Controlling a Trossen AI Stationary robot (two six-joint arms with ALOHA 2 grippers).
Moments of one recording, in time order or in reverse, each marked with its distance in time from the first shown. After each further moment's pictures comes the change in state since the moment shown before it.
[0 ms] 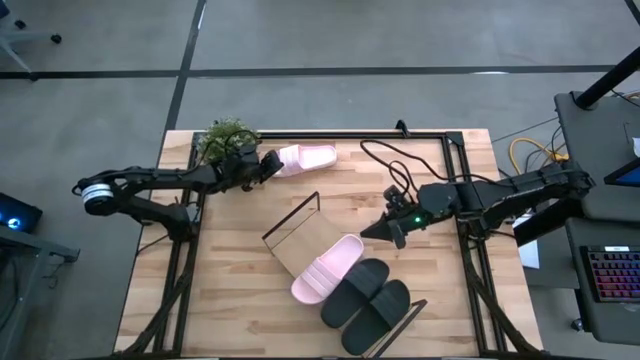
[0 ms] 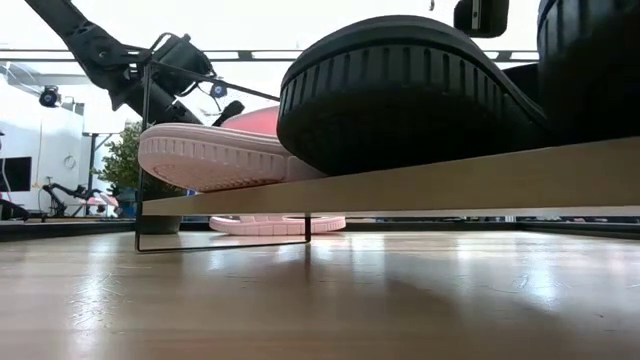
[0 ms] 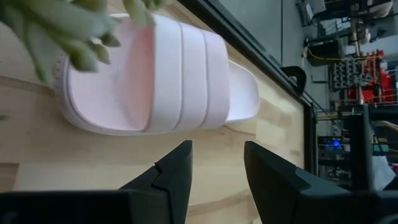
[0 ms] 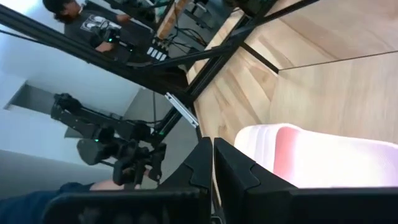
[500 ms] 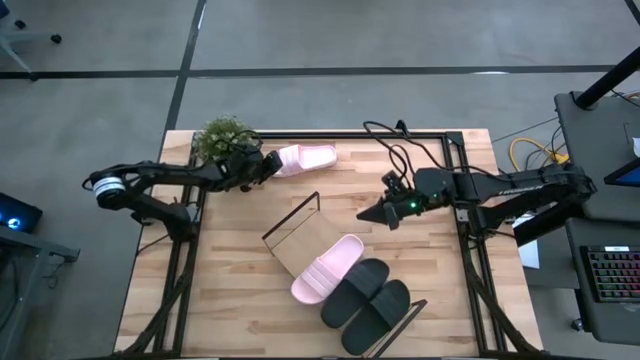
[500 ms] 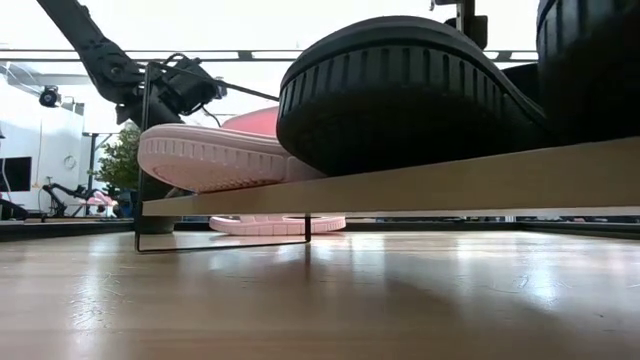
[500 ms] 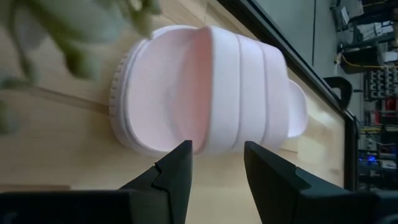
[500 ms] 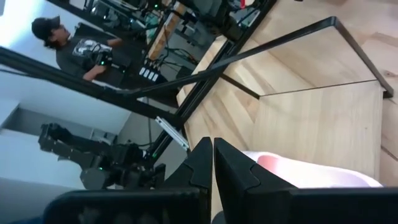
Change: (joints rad) left arm 0.054 0.107 -0.001 0.005 -0.008 0.009; right arm -0.129 0.000 0.000 0.004 -0.047 -0.005
